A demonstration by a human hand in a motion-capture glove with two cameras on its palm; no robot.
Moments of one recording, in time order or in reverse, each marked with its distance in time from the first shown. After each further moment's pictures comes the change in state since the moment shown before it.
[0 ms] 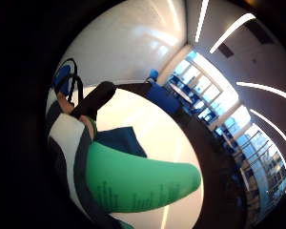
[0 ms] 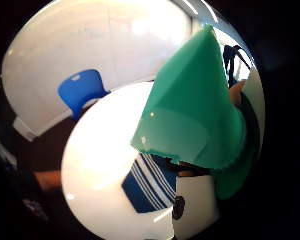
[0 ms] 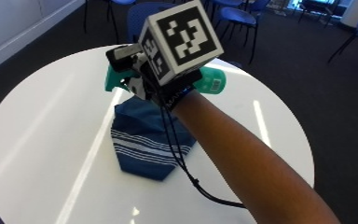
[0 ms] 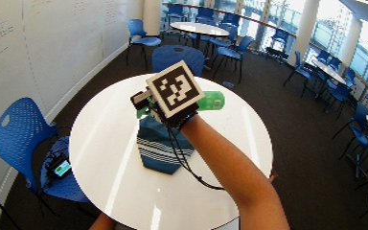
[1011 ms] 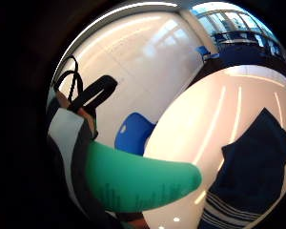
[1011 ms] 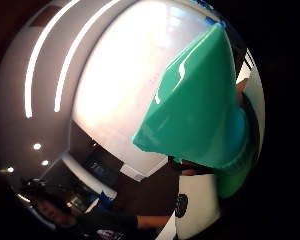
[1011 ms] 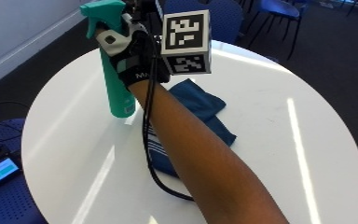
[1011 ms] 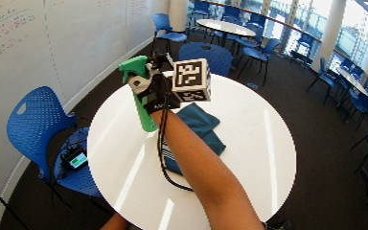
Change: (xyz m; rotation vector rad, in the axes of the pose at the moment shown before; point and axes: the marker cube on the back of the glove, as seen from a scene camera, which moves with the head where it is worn) arm -0.022 -0.050 0.022 0.157 -1.037 0.594
